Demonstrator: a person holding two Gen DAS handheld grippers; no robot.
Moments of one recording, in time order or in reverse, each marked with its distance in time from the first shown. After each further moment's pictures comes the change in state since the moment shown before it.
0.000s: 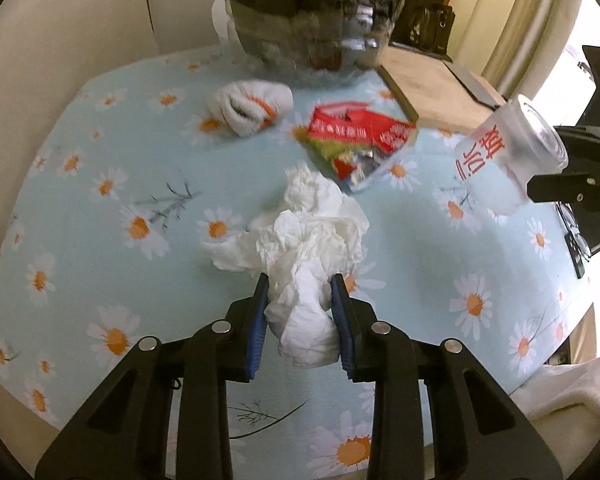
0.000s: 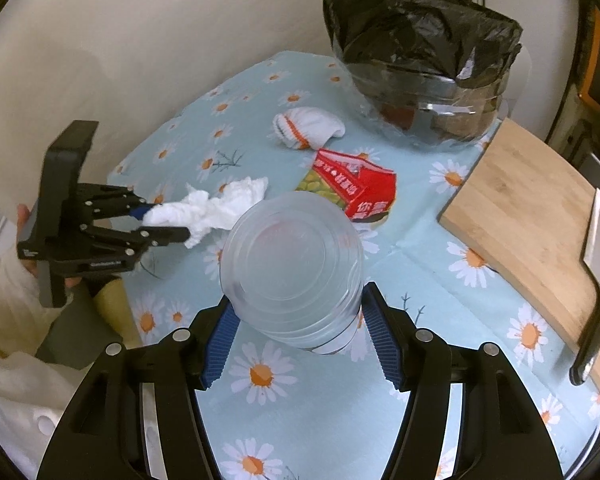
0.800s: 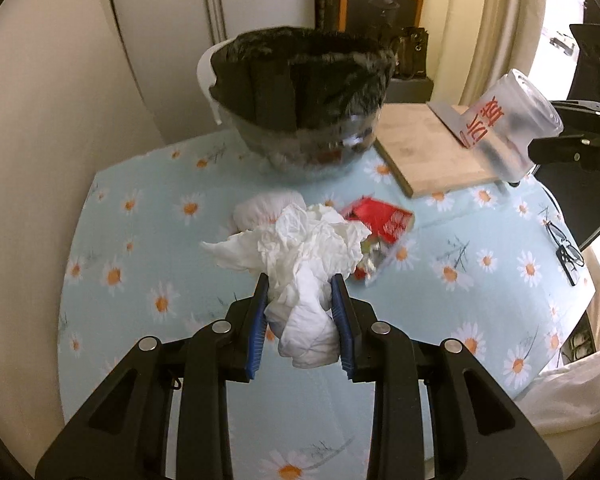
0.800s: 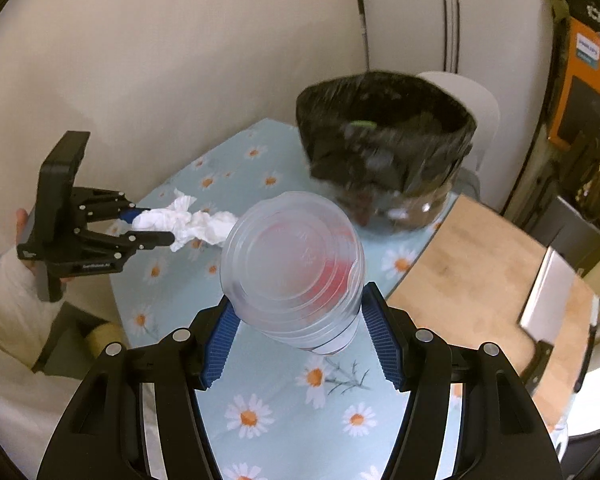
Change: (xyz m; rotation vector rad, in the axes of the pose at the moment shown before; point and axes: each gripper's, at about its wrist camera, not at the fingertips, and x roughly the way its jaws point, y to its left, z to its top) left arm -0.057 0.016 0.082 0.173 -0.119 0.017; right arm -0.081 -0.005 0.065 0.010 -0.171 -0.078
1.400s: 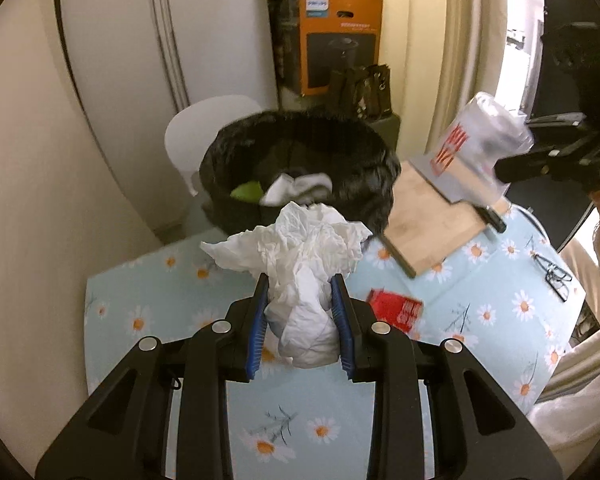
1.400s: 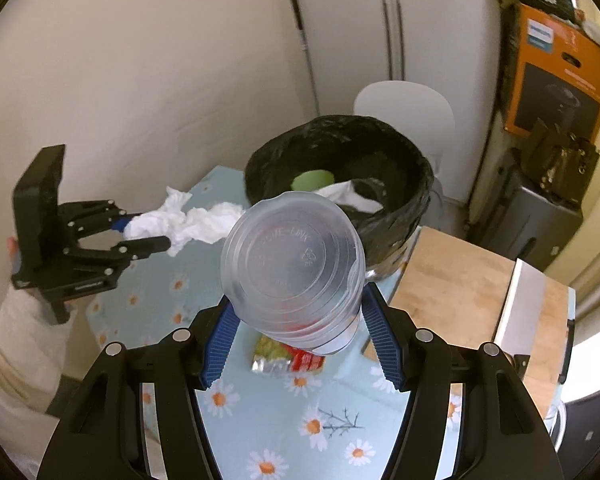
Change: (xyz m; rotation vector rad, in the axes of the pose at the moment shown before) left arm -0.008 0.042 0.104 0.155 -0.148 -0.109; right arm -0.004 -0.015 0.081 0.186 -0.039 -0.132
